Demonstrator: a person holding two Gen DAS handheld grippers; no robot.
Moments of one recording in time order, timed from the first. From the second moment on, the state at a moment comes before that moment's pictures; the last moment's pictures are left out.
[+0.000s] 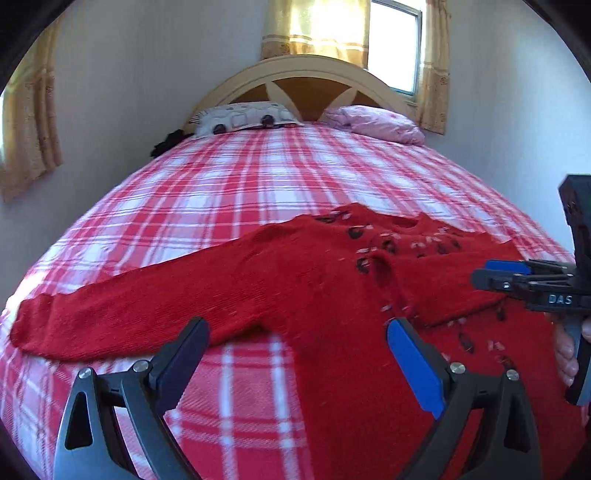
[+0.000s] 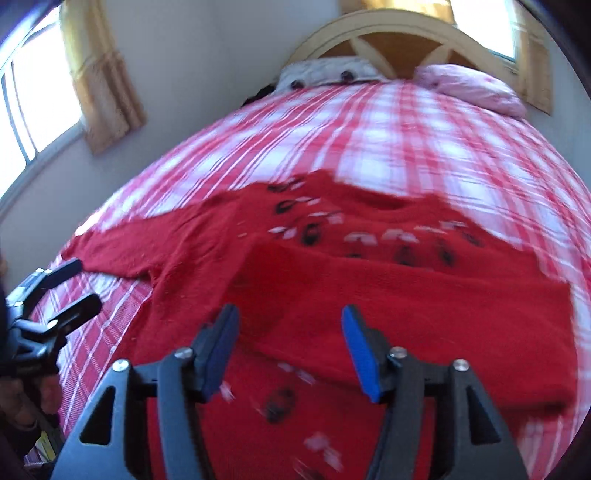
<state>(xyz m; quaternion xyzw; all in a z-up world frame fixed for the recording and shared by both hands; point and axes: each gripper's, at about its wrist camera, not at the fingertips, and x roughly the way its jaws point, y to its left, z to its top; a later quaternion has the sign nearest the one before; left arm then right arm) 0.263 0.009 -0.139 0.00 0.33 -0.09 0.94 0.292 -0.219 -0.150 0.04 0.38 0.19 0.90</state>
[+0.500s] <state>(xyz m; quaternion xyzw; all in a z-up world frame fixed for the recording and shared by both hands) 0.340 -0.082 -0.173 -0.03 0.42 -0.16 0.89 0.222 -0.313 -0.143 0.11 0.32 0.11 0.94</state>
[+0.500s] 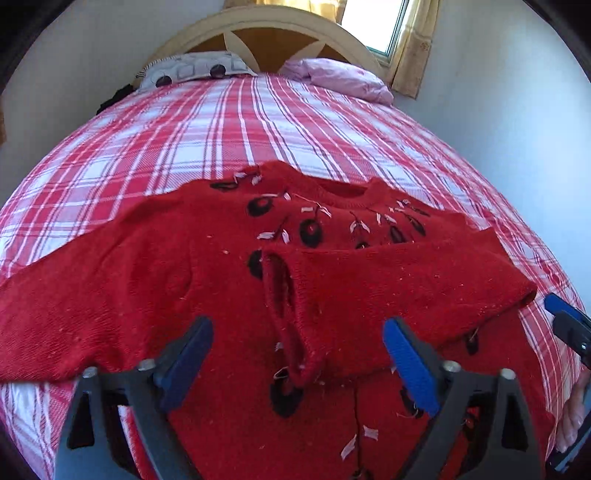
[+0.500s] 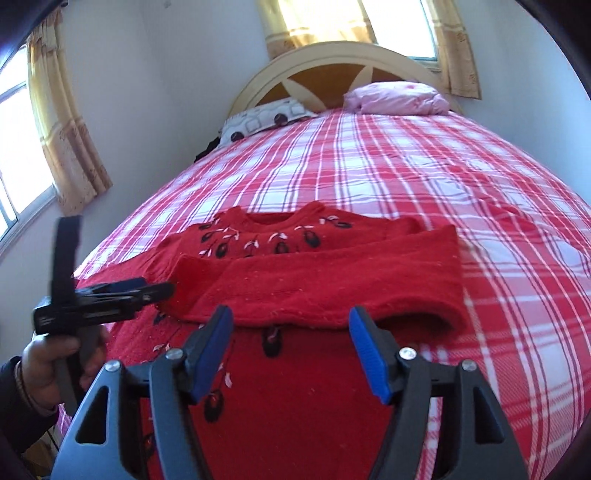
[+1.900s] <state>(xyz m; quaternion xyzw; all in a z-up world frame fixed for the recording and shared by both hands) 0.357 0.000 -0.188 -0.04 0.43 -0.12 0.90 0.292 -0.324 -0.185 0.07 0.45 0.05 0.89</state>
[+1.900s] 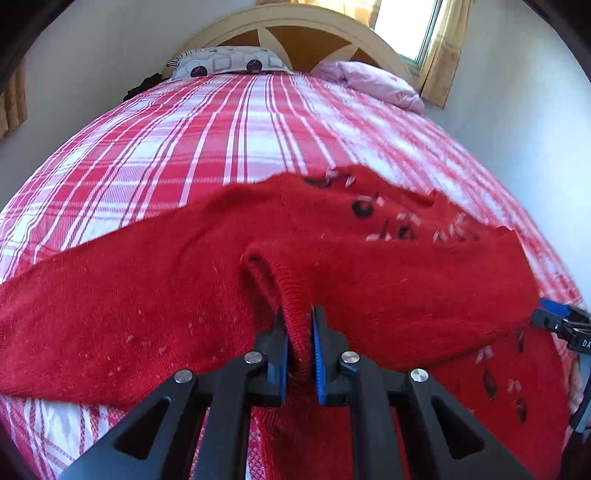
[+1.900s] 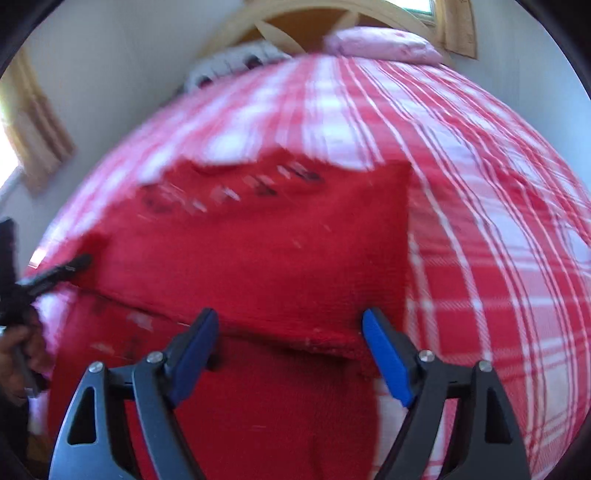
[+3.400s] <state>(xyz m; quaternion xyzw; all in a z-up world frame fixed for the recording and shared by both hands) 0.245 0.238 -0.167 -0.07 0.35 0.13 0.92 0.367 -0.062 -0.189 -0.08 0.44 0.17 0.88</state>
